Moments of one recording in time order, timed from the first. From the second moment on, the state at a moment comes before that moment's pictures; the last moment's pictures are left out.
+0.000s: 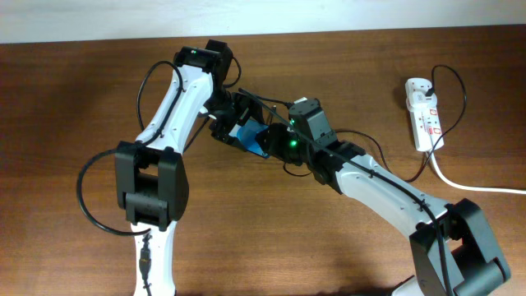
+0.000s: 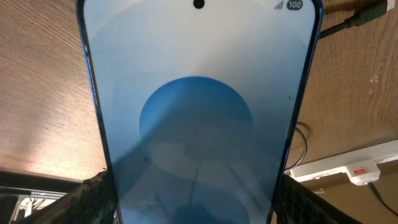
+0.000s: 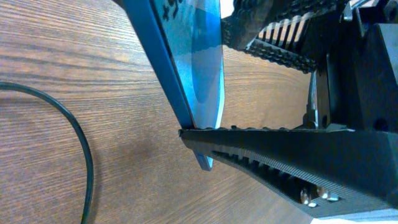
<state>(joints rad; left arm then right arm) -0.29 2.28 2.07 -1.40 0.55 -1.19 0.52 1.68 1.02 -0.07 -0.31 0.96</state>
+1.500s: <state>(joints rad) -0.15 2.28 2.09 -1.14 1.08 -0.34 0.25 1.42 1.03 -0.22 -0.35 0.79</state>
